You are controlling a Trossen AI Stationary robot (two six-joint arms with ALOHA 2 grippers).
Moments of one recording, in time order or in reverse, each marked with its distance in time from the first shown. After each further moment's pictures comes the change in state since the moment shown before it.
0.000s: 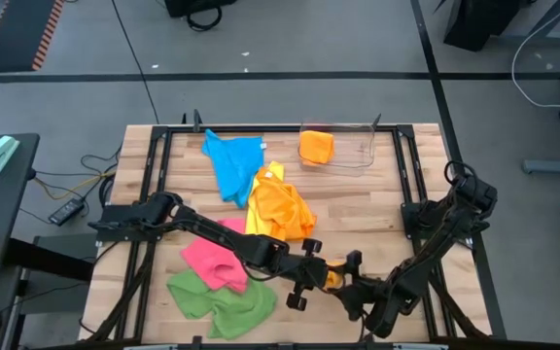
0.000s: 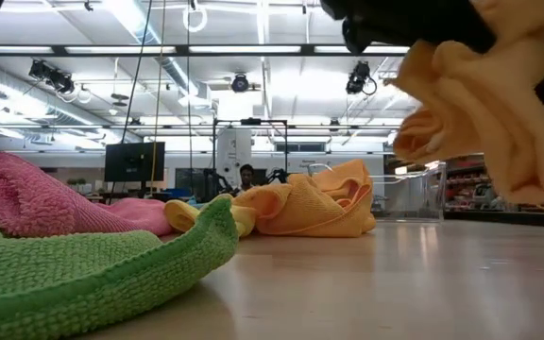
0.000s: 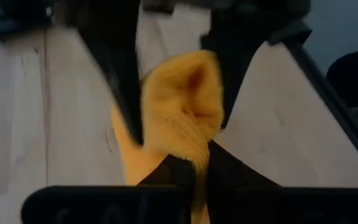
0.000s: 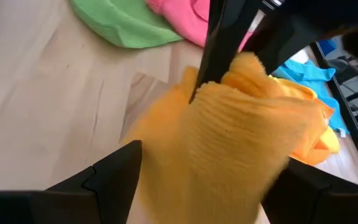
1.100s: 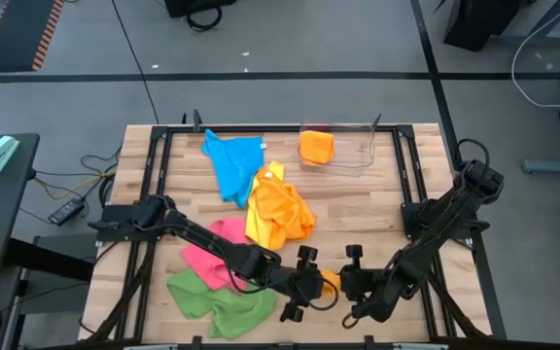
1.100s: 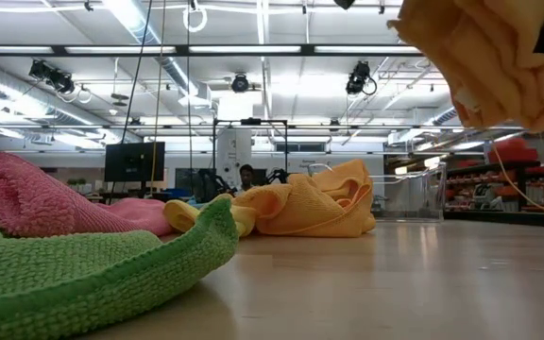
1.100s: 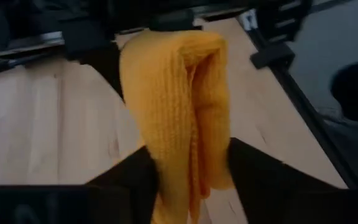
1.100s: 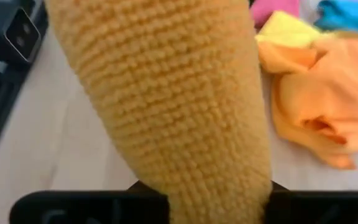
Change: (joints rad) left arm -0.072 -0.038 0.003 0.004 -0.131 -0.024; right arm -0.068 -0.148 -0.001 -0.062 -0.280 0.158
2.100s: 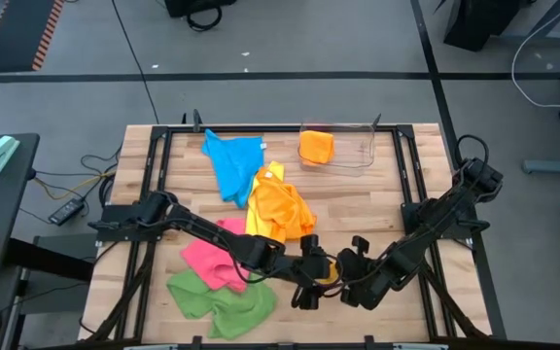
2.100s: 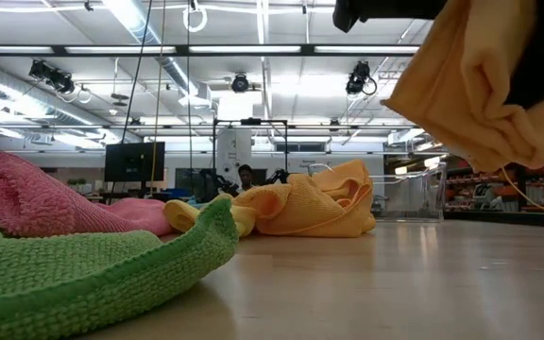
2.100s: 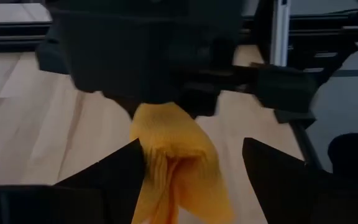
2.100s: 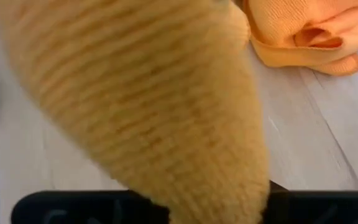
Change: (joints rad) left arm 0.065 0.003 -0.001 0.107 -0.017 -0.216; right arm -0.085 -0.008 0.000 -0.127 -0.112 0.416
